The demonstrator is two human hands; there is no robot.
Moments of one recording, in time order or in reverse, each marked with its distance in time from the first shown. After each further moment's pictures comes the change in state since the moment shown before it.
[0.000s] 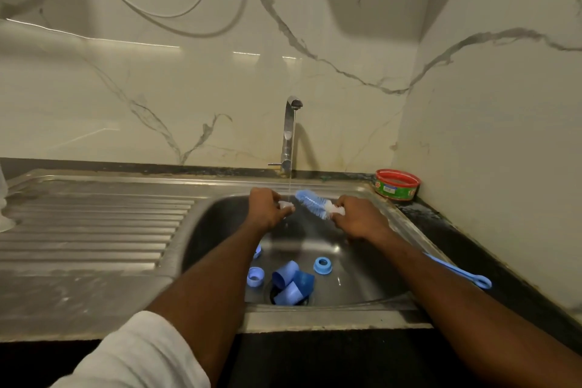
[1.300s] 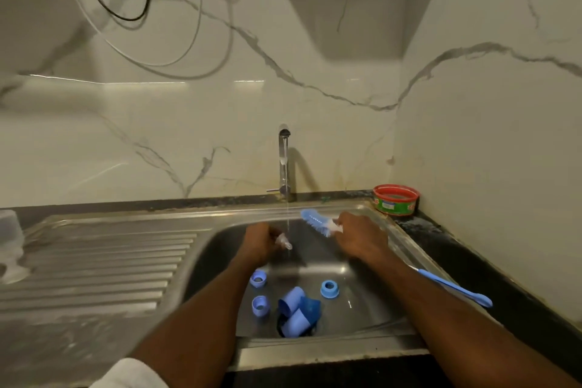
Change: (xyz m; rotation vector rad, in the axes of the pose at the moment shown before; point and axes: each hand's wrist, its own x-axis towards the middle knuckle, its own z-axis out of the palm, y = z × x) left_hand -0.016 0.003 -0.021 0.239 -0.142 0.129; right_hand 0.004 0.004 -0.002 -0.045 0.067 0.063
